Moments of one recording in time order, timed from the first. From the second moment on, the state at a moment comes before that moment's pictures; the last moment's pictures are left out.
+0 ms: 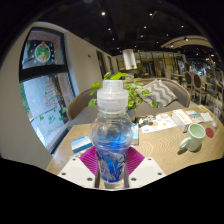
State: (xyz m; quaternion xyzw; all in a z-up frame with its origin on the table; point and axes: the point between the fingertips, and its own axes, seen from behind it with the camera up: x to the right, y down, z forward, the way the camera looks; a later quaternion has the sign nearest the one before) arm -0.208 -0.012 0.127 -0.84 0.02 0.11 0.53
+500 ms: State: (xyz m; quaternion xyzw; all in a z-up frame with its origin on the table) arm -0.039 0.044 0.254 -0.56 0.43 0.61 0.37
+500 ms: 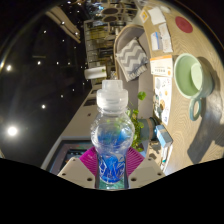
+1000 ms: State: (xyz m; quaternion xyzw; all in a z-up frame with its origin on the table) arm -0.006 0.057 0.189 -0.52 0.49 0.67 0.21
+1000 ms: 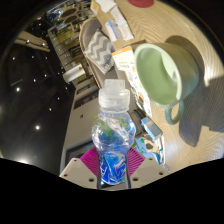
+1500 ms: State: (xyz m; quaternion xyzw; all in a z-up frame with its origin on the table) arm 0.220 0.076 0.256 -0.79 0.04 0.11 0.61
